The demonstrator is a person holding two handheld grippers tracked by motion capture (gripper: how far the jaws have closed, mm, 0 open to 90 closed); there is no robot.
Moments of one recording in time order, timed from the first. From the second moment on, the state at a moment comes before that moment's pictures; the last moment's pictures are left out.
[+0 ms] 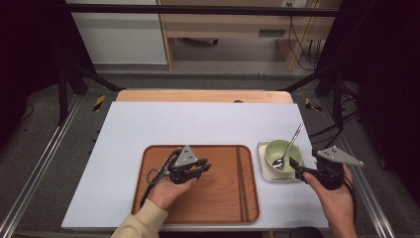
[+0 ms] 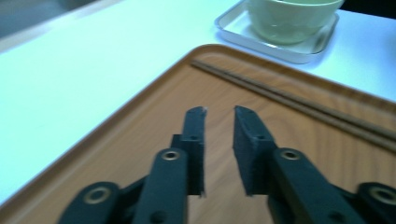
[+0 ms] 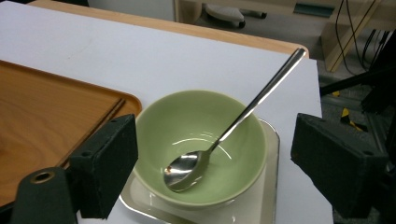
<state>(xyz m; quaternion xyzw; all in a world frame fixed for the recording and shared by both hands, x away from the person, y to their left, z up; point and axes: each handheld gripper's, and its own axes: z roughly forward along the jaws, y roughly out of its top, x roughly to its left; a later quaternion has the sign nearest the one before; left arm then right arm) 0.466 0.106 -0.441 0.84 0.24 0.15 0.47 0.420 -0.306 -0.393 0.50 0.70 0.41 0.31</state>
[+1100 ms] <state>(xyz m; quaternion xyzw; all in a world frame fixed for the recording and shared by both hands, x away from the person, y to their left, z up) 0.430 0.267 -0.452 0.72 0.36 0.29 0.52 0.499 -0.339 -0.395 0.52 0.72 0.39 0.24</state>
